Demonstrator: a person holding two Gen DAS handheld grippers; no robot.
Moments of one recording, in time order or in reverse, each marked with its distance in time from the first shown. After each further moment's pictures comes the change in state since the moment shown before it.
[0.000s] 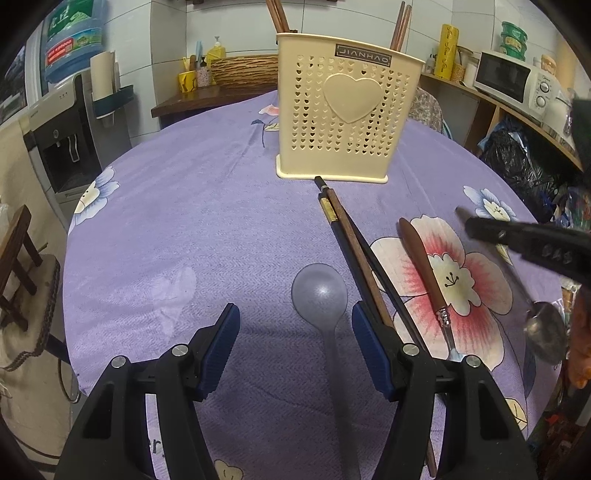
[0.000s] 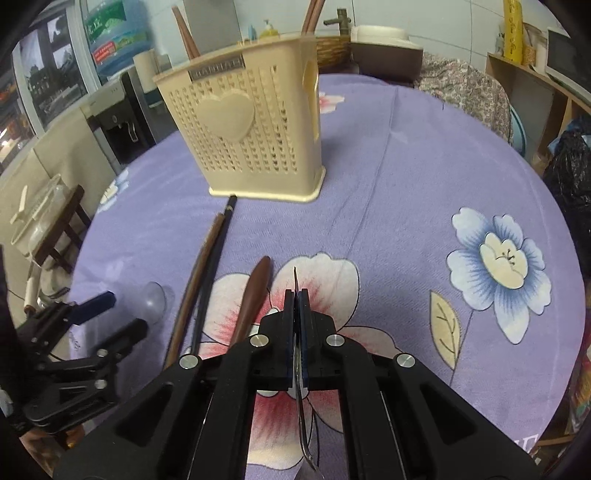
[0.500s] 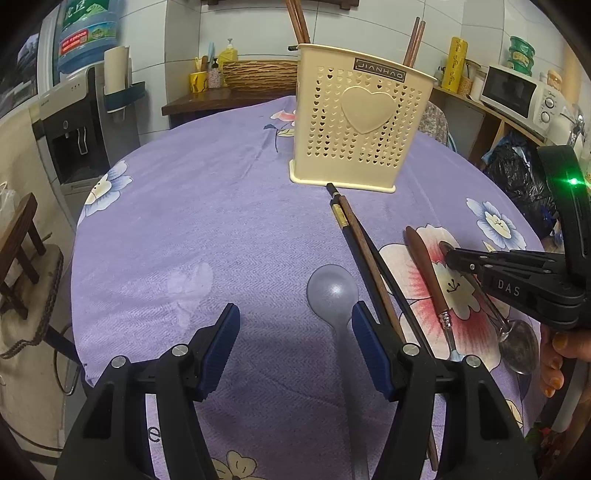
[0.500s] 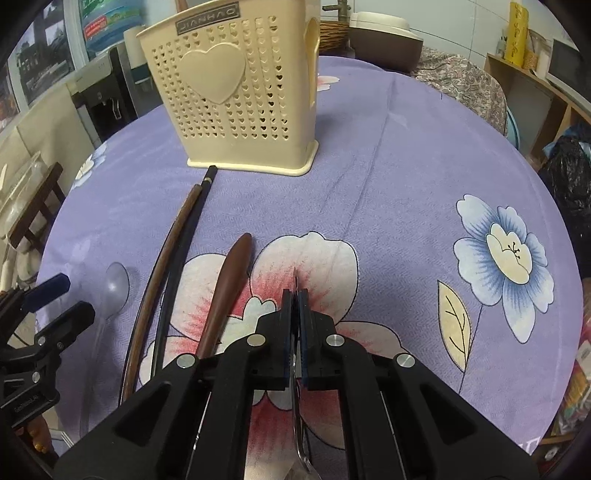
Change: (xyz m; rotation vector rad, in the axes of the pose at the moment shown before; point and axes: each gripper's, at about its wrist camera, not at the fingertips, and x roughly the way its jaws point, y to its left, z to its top) left arm -0.010 0.013 -0.004 -0.049 -0.030 -0.009; right arm 0.041 0.004 -0.010 -0.053 0.094 -0.089
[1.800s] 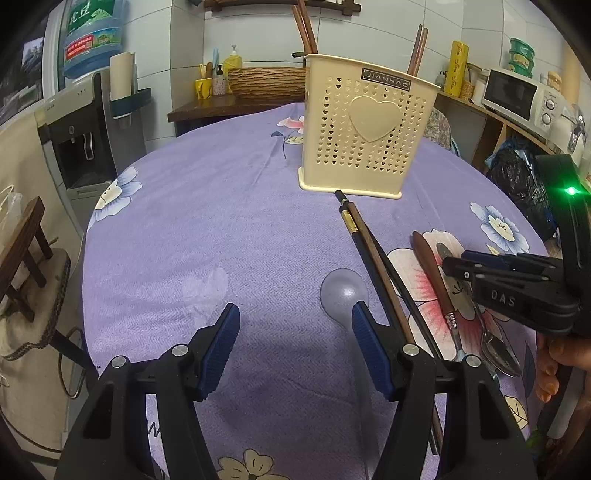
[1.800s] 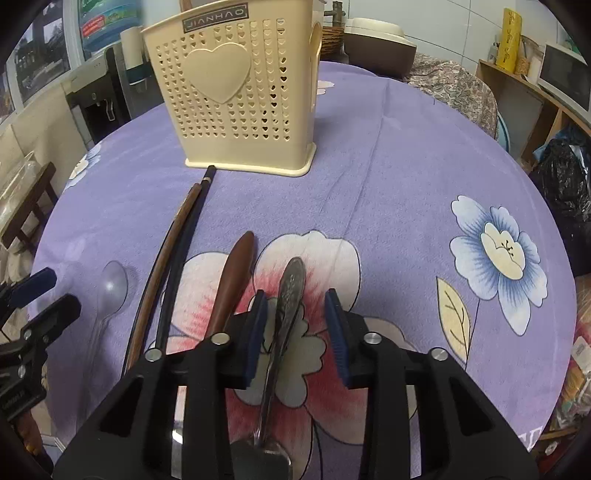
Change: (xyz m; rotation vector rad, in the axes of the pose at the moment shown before) left arm -0.006 0.008 0.000 0.002 -0.023 0.019; right arm 0.001 0.010 -0.002 0.014 -0.031 -0.051
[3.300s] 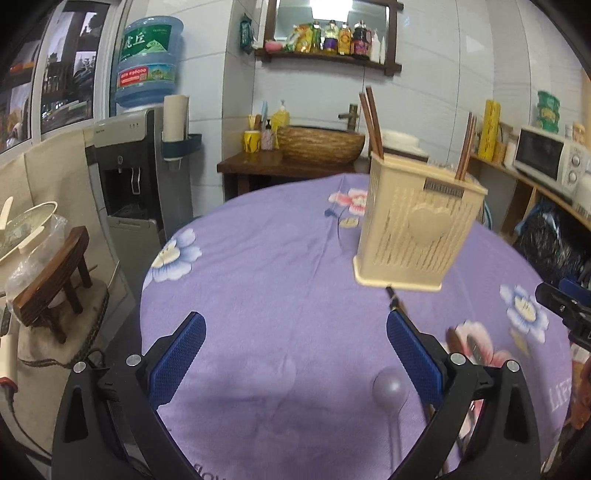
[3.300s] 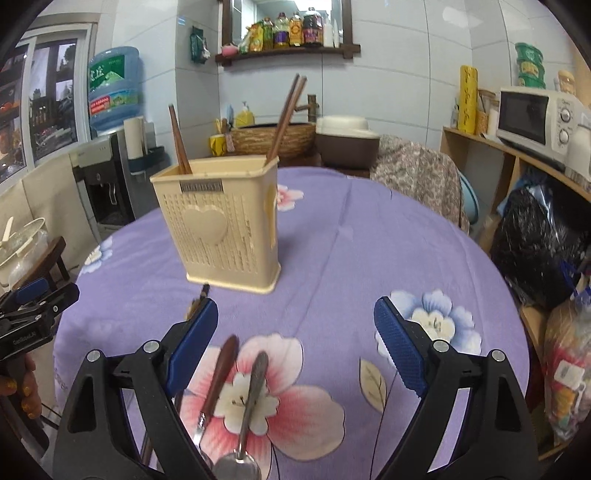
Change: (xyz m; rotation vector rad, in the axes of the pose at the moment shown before) left arm -0.030 0.037 0.038 -0.089 -0.214 0.126; right arm -0.092 -0.037 0.005 0.058 -0.340 -0.032
